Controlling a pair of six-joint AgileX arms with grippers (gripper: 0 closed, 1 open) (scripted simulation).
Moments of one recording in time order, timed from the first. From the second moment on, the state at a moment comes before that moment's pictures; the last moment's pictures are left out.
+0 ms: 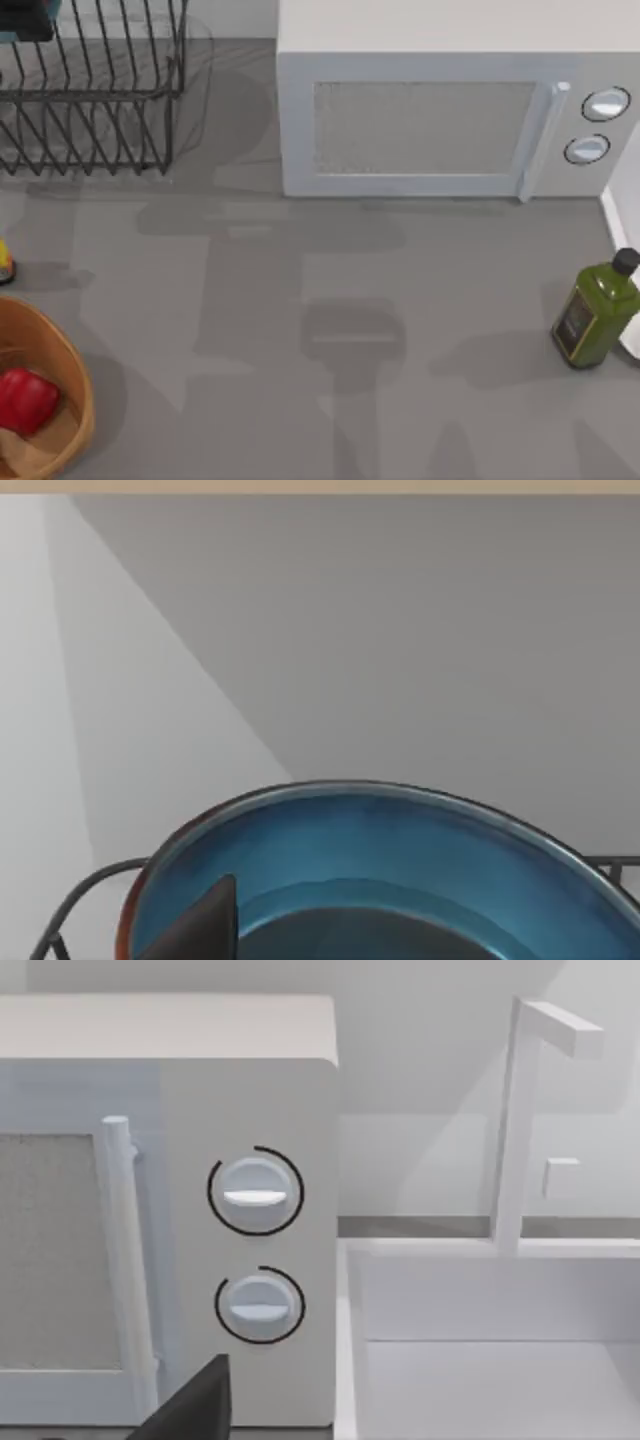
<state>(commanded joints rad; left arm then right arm) 0.07 1.69 0.89 0.80 0.10 0.02 0.00 0.00 0.00 0.00 0.00 0.00</state>
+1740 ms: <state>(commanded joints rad) 0.00 0.00 0.00 0.00 0.00 0.00 0.00 0.00 0.00 0.00 0.00 0.00</state>
